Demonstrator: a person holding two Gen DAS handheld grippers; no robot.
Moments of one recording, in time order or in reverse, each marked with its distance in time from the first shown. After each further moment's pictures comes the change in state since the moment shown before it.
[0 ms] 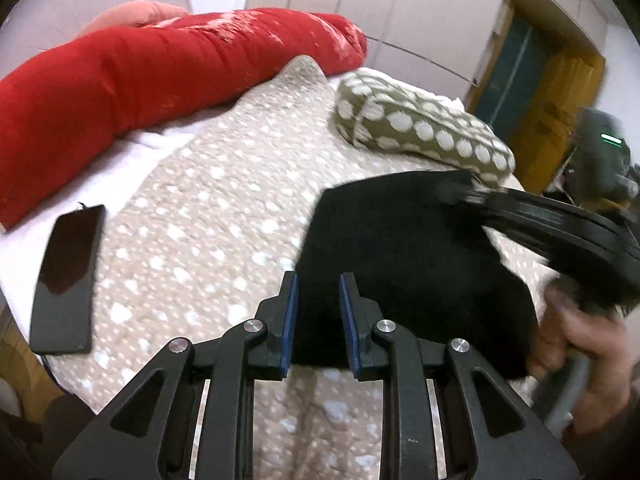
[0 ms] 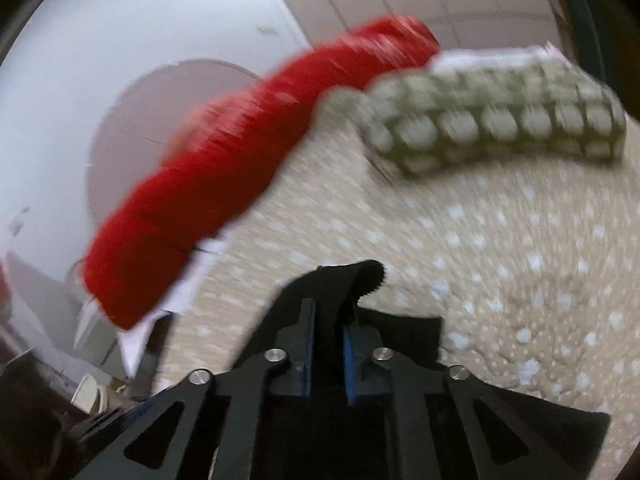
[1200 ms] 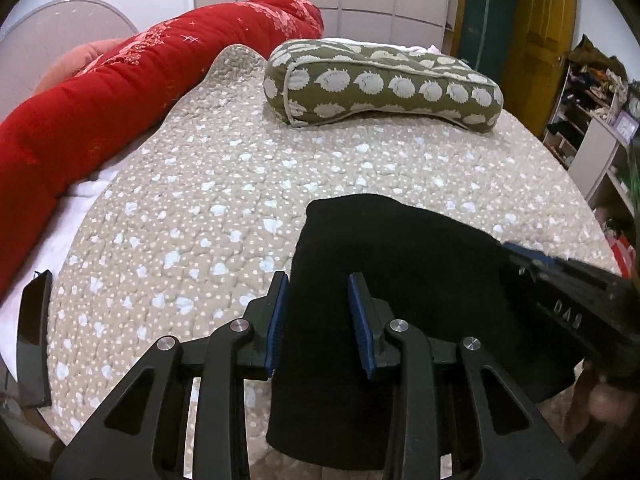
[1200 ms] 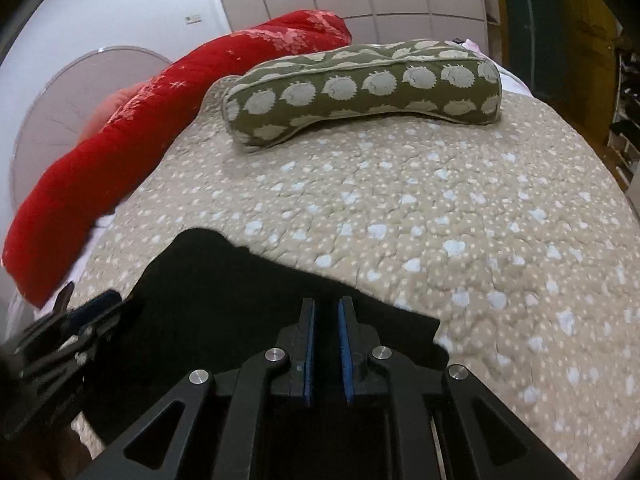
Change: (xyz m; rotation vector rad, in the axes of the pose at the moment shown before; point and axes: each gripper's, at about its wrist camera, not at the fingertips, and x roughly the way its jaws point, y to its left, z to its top) left arm 0.086 -0.105 0.010 0.252 0.081 0.078; right arm -0.031 -0.082 -0.044 0.047 0.067 -0.362
